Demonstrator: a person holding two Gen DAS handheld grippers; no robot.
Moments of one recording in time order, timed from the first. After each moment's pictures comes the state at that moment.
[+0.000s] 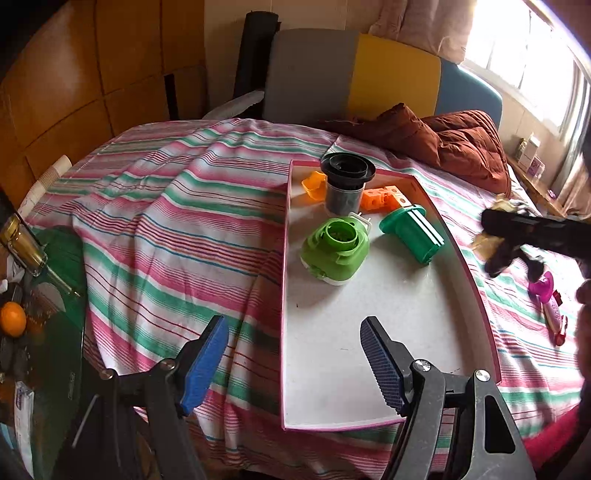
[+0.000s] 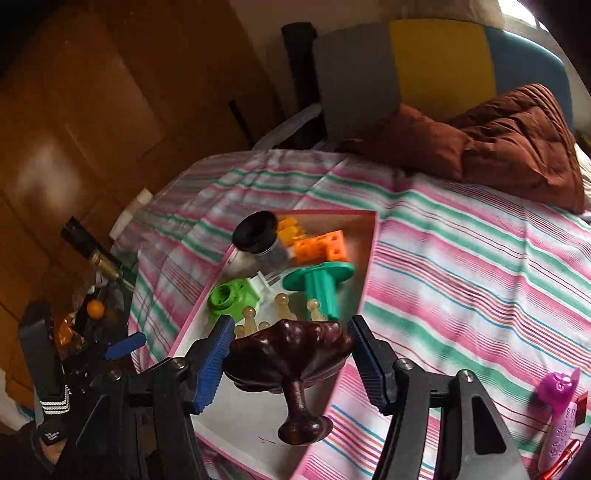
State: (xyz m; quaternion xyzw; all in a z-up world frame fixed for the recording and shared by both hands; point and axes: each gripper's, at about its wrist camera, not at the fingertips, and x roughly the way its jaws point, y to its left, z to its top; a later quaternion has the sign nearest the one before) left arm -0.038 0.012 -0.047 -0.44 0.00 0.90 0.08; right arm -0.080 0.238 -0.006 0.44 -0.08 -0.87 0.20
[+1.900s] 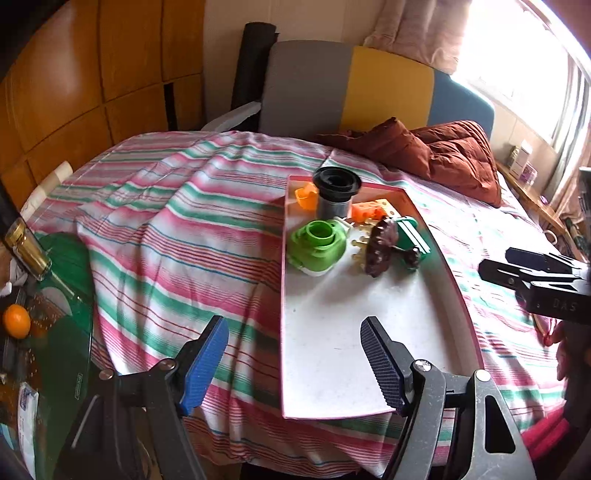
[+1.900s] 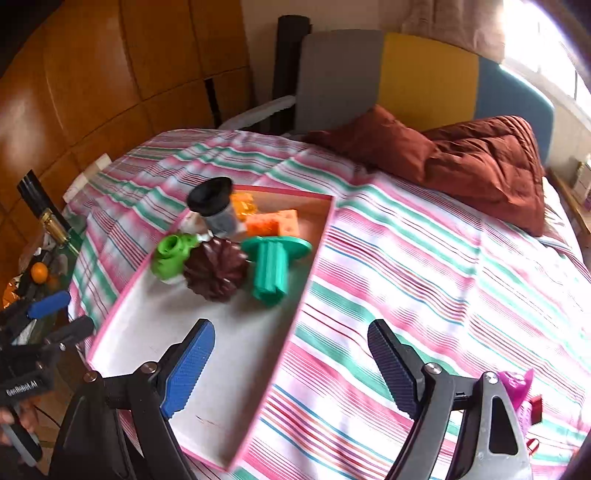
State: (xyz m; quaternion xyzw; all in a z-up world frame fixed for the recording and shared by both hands) left arm -0.024 0.011 -0.030 -0.42 -0.01 0.90 0.09; right arm -0.062 0.251 -0.022 0.44 0.01 -0.89 0.10
